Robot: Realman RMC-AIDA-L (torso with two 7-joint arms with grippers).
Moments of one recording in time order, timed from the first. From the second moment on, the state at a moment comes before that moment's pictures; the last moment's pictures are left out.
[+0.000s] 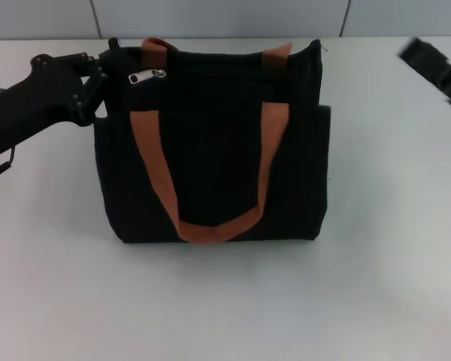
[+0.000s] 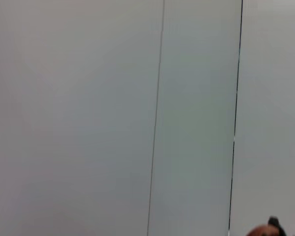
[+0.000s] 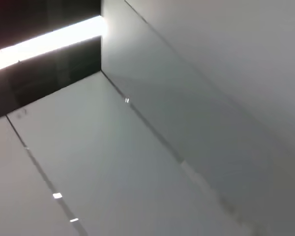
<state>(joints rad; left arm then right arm) -0.43 -2.07 0.73 0.60 1.52 1.50 -1.10 0.41 2.07 -0.77 -0.39 -1.30 -1.93 1.57</state>
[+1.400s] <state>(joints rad) -0.46 -2.07 0.74 0.52 1.45 1.60 -1.05 0.70 2.09 -0.96 -0.32 -1.36 -1.69 1.67</state>
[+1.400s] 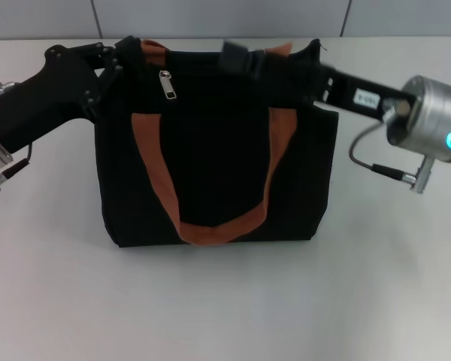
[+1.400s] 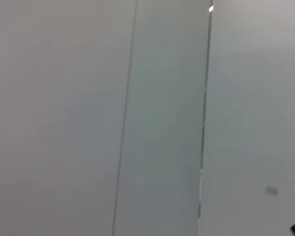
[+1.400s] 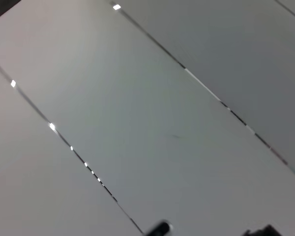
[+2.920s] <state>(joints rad) -0.57 -2.08 0.76 0.36 1.43 1.68 -0.97 0.60 2.08 -1.06 -0.54 -1.43 -1.60 1.78</state>
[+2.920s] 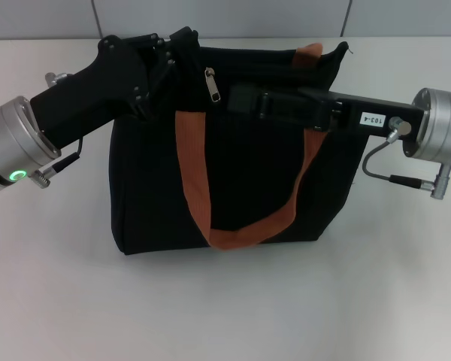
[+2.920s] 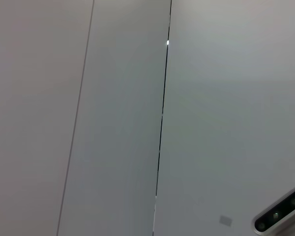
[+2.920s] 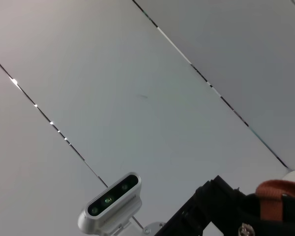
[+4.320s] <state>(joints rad) -0.60 -2.08 0.76 0.33 1.43 1.69 -0.94 0.66 2.09 -1.11 -0.54 -1.42 -1.50 1.87</state>
